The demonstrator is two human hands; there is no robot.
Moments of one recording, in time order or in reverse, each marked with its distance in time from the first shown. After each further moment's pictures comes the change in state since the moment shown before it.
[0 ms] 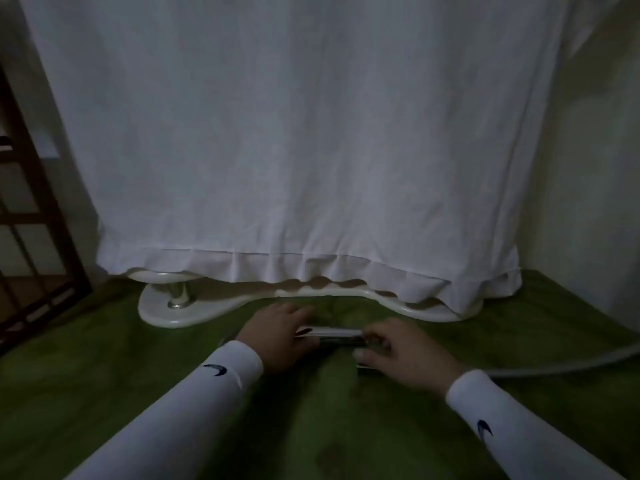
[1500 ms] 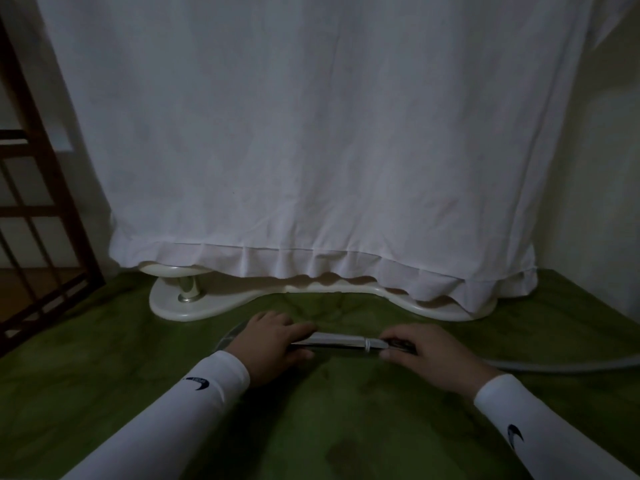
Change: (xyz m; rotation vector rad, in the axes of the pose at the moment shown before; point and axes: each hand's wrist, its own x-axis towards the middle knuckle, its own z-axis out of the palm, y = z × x) left_hand -0.023 -0.017 0.003 0.096 -0.051 0.045; right_hand -0.007 0.012 -0.007 0.002 -0.061 -0.009
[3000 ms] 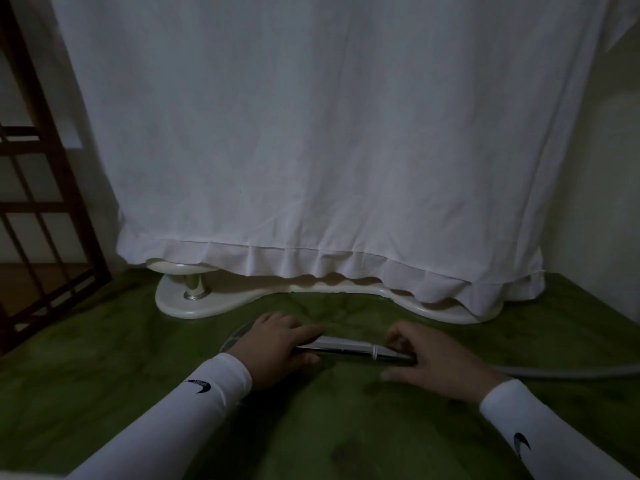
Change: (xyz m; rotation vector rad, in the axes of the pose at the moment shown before) left_hand -0.008 0.004 -0.004 -0.029 0.032 0.039; right_hand 0.000 -0.005 0.003 -0.028 -0.028 0.002
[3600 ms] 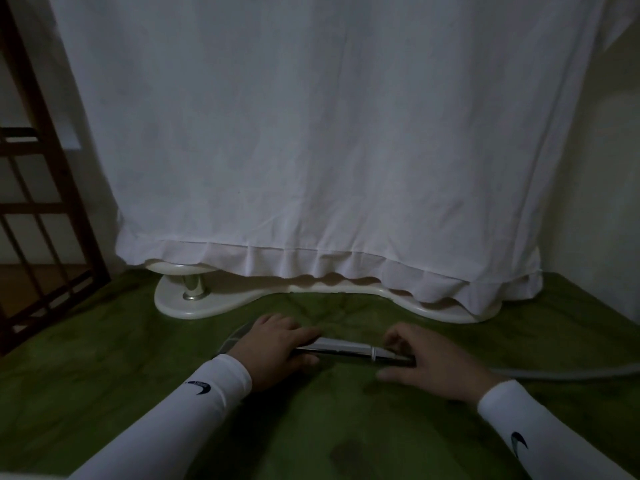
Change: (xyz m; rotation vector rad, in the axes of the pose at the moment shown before) left_hand -0.001 0.001 0.001 -0.002 -0.006 -0.006; right_hand -0.002 0.000 0.000 0.017 -0.003 0.004
